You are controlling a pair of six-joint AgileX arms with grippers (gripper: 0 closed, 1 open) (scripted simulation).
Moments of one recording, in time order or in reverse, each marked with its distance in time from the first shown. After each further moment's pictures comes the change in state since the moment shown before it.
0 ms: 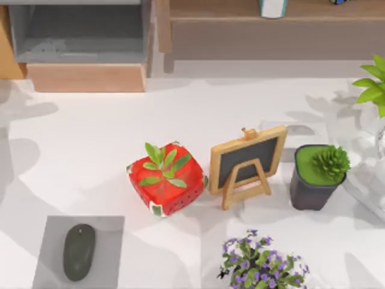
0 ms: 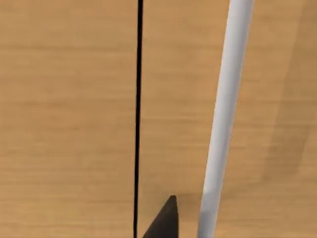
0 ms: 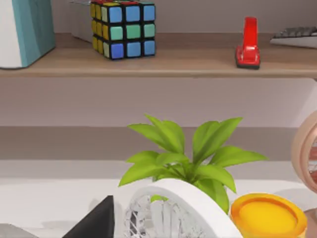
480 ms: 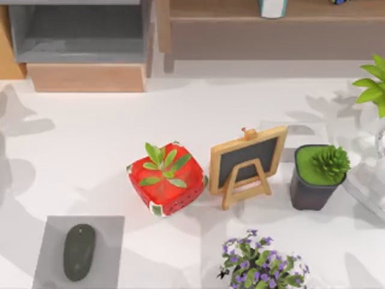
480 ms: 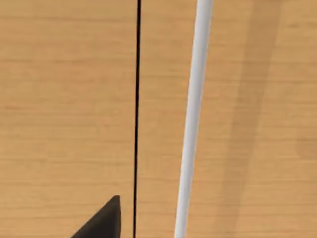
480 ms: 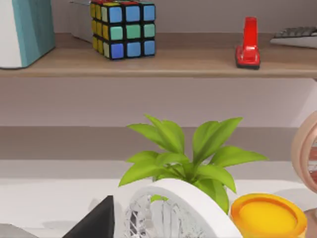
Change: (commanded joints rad) left arm 0.036 -0.077 -0.168 0.092 0.035 0.003; right arm 0.000 0.000 0.000 0.000 0.000 0.000
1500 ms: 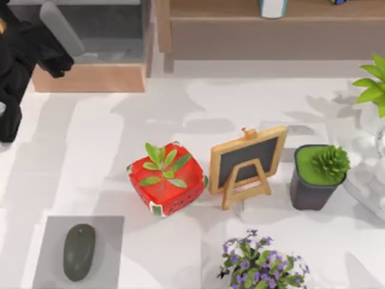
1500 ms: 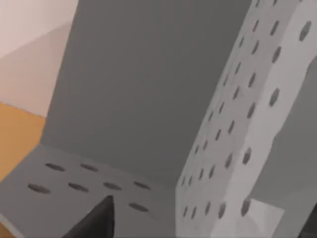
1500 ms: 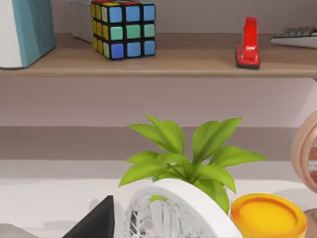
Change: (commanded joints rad) left arm -0.456 -0.259 -0.089 -0.039 -0.246 -0.324; right arm 0.000 0.000 0.000 0.000 0.000 0.000
